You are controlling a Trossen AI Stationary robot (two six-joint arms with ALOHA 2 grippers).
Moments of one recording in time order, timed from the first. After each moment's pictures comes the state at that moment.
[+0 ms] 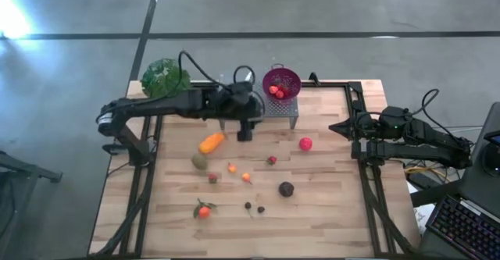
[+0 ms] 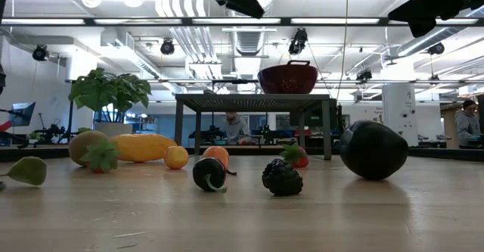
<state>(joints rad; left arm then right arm) 0.12 1.60 1.62 -0.62 -0.15 0.32 -0.16 0.26 0.55 -0.54 0.00 0.02</state>
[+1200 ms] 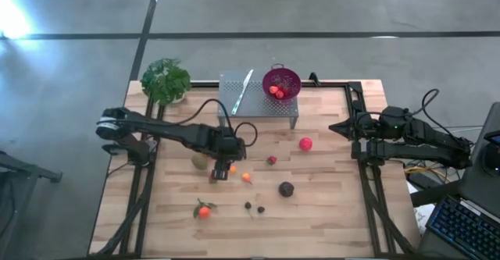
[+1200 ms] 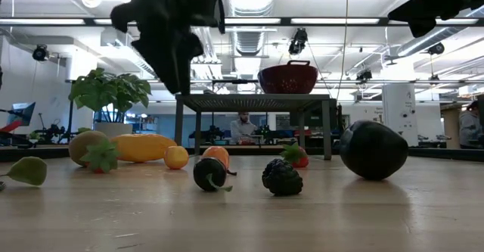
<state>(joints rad) -0.10 1.61 1.27 -0.88 -0.11 0.02 -0.16 0.26 0.55 -0.54 0.00 0.02</state>
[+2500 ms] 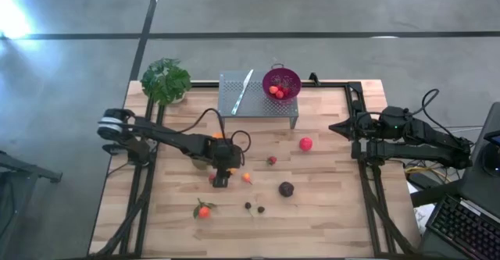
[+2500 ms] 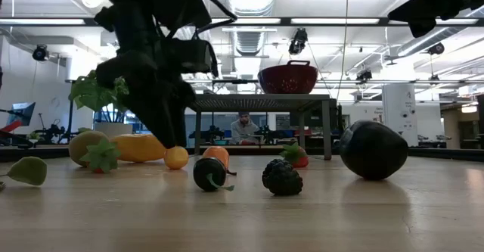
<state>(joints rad) -0.10 1.63 0.94 -0.40 0.02 -0.03 -0.16 0.26 0.55 -0.54 0.00 0.02</state>
